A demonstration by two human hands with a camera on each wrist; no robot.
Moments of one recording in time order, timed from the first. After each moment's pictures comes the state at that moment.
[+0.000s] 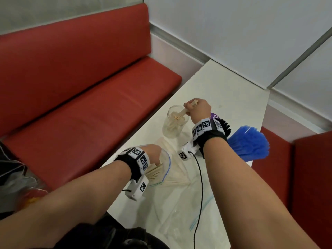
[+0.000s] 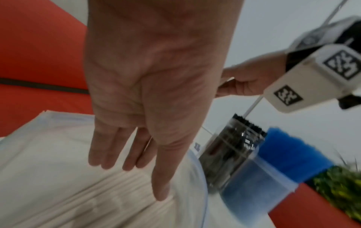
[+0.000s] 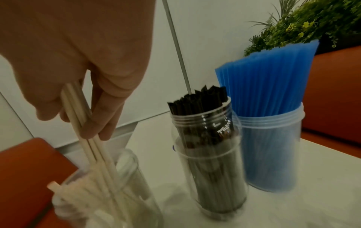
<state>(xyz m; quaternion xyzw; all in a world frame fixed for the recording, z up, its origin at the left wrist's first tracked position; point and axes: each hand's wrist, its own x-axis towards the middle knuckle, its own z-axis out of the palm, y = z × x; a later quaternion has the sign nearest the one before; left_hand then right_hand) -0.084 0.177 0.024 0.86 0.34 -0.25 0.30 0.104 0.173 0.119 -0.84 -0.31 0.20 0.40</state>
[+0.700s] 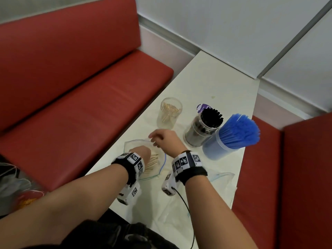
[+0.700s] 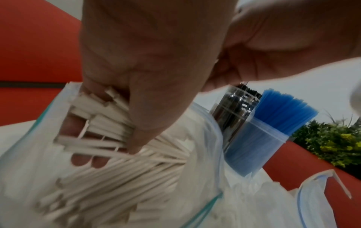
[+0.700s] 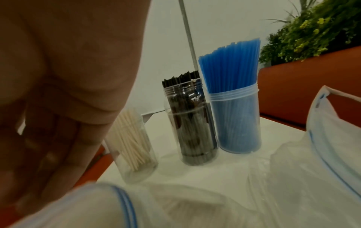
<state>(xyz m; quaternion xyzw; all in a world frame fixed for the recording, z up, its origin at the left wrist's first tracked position) -0.104 0.145 -0.002 0.89 0.34 -0.29 0.10 0.003 0.092 0.068 -0.75 -0.49 0.36 0.25</state>
